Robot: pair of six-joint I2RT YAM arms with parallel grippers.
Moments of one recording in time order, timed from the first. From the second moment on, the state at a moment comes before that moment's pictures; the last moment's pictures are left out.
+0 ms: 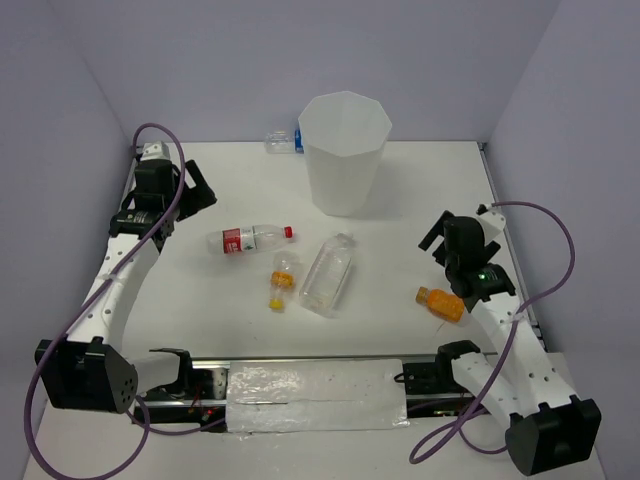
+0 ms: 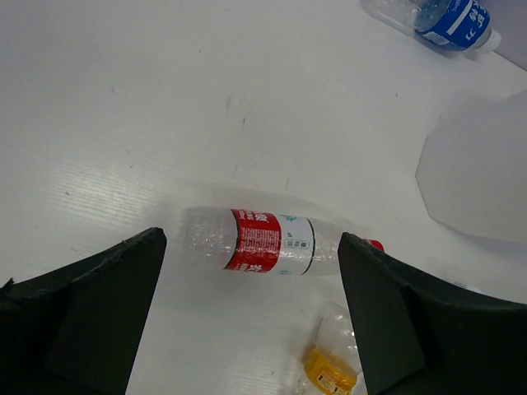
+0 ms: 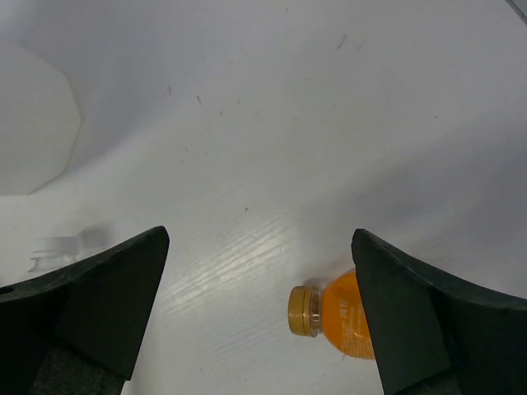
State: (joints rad) left arm -0.06 1.20 1.12 -0.48 -0.12 -0.48; right arm 0.18 0.81 0.71 -0.55 0.45 0.65
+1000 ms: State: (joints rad) left arm -0.06 1.23 1.12 -0.49 -0.11 -0.48; right arm 0.16 1.01 0.90 -1.16 0.46 1.24
